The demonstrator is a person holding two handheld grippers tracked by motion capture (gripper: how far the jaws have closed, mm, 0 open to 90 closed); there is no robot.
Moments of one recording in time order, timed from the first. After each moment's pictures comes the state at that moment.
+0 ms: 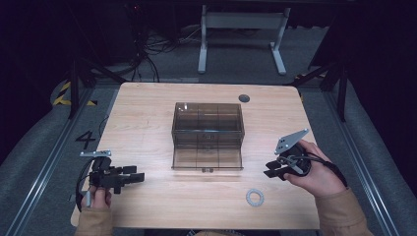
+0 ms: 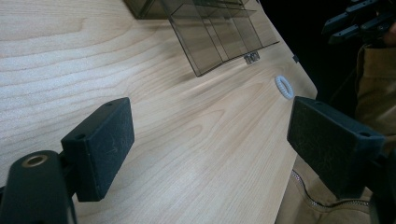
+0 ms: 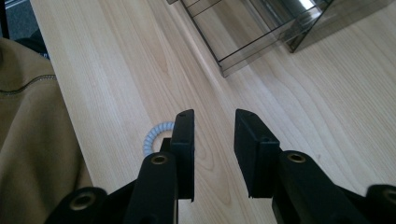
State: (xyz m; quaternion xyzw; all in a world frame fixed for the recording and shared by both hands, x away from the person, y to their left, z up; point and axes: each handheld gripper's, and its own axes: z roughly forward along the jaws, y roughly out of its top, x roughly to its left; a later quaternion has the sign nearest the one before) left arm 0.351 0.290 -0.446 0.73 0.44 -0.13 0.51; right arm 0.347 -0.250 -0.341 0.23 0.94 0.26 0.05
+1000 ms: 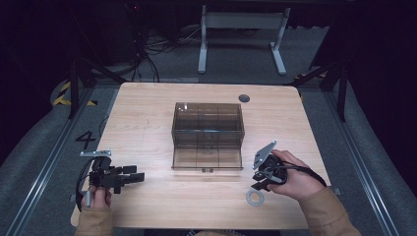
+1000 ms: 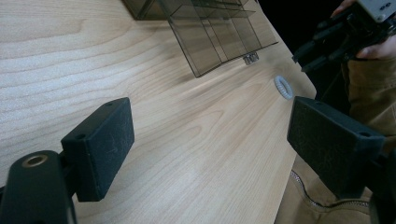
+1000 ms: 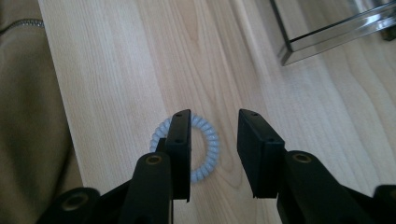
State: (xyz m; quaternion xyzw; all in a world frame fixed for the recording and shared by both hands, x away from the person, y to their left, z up) left arm 0.352 0.290 -0.446 0.73 0.43 -0.13 0.52; right arm 0.352 -0.210 -0.388 0.17 0.97 0.18 0.01
